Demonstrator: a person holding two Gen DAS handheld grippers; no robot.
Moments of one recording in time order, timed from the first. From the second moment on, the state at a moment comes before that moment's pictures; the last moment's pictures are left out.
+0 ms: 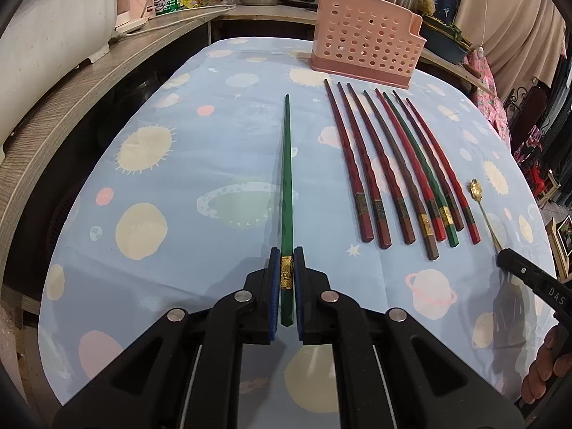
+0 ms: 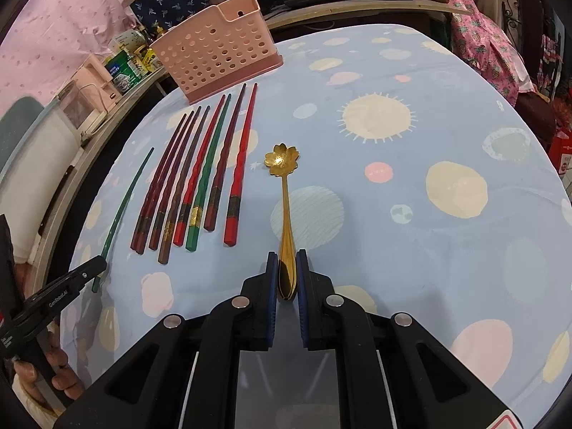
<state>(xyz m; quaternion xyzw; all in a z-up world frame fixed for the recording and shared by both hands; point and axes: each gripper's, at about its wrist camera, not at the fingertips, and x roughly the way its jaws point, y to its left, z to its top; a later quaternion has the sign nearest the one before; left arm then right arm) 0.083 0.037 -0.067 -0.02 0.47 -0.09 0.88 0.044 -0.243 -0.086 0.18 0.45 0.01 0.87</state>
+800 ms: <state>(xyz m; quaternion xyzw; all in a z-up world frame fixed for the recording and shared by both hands) 0.076 0.038 -0.044 -0.01 0.44 -0.09 0.89 0.029 -0.222 -0.046 0.10 0.42 -0.01 0.90</state>
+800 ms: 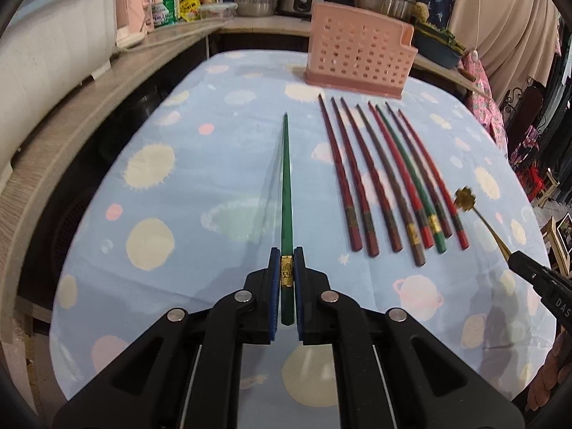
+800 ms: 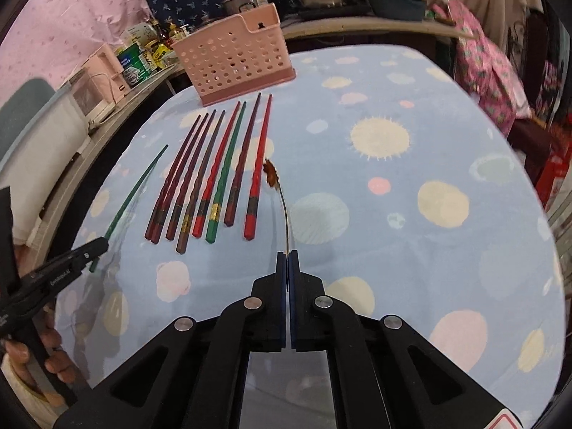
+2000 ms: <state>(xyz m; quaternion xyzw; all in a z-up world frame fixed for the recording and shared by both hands) 0.283 -0.012 0.229 -0.05 0.14 -0.10 0.98 0.280 -0.240 0.094 0.02 0.35 0.00 0.93</state>
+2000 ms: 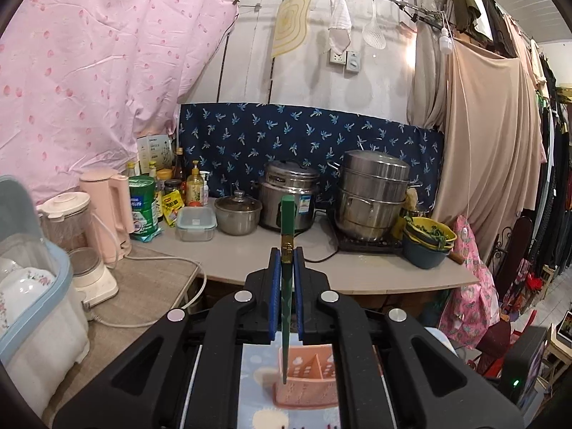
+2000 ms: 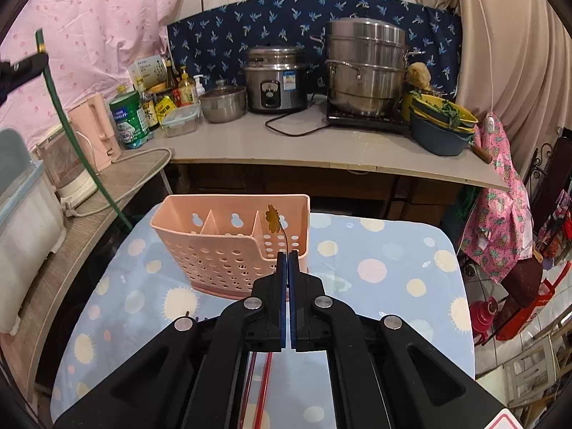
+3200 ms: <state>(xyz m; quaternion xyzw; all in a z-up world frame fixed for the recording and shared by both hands) 0.239 -0.015 0.104 0.01 0.23 -0.09 0.97 0.216 -0.238 0.083 0.04 0.33 -0.01 0.94</state>
